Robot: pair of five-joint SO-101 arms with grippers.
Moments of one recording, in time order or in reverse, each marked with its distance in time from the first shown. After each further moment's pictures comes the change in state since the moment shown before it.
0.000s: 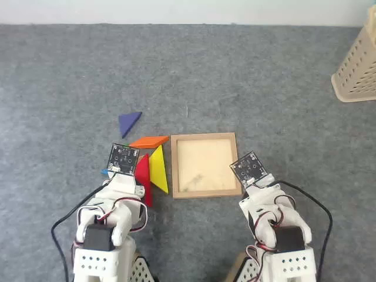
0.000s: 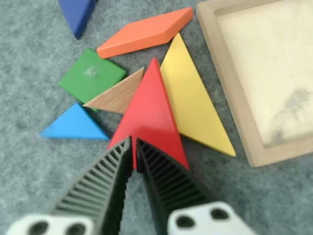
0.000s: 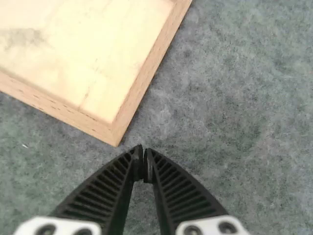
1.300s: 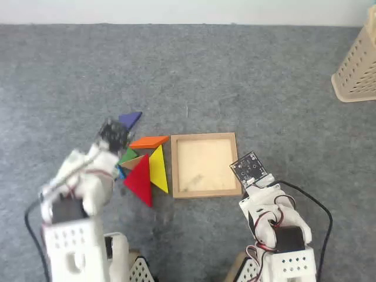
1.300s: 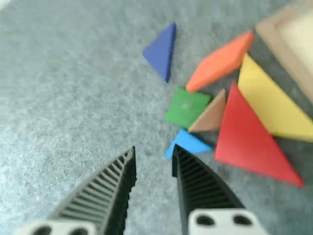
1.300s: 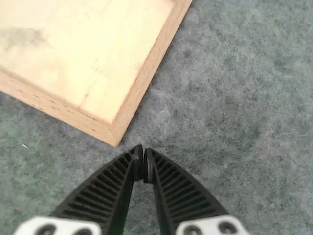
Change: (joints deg) left arm -15.8 39.6 -37.0 -0.4 -34.6; right arm 0.0 0.0 0.0 0.0 0.0
